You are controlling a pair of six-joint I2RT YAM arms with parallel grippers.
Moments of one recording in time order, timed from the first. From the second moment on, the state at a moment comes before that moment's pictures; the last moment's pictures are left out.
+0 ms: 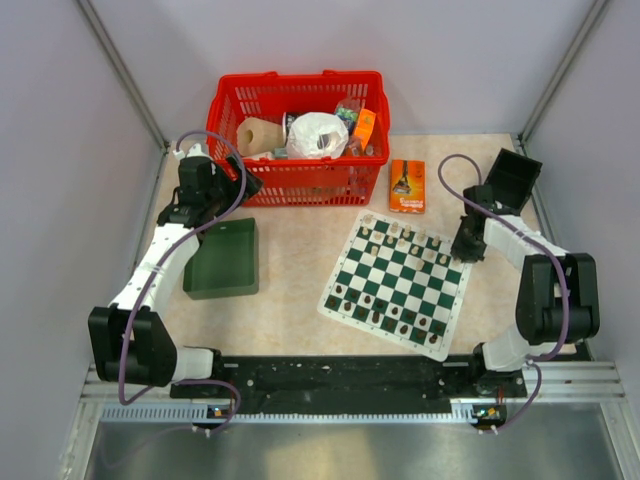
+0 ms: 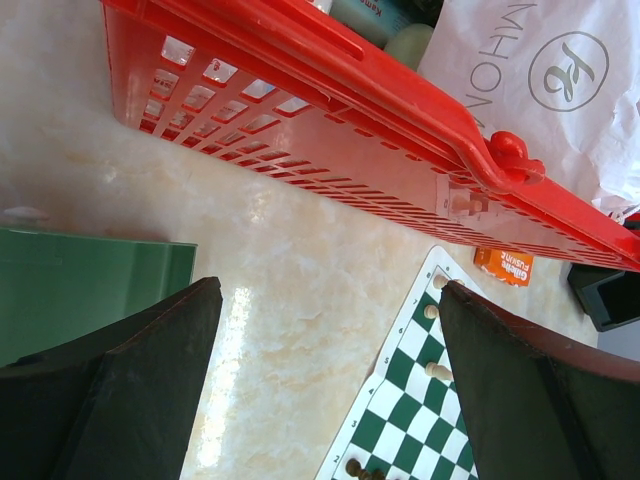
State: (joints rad) left arm -0.09 1.34 1.09 -0.28 0.11 -0.69; right arm 0.04 1.55 0.94 -0.58 0.15 0.45
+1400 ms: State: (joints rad) left arm -0.09 1.34 1.09 -0.27 0.12 -0.69; right arm 0.04 1.55 0.94 -0.59 0.14 0.44
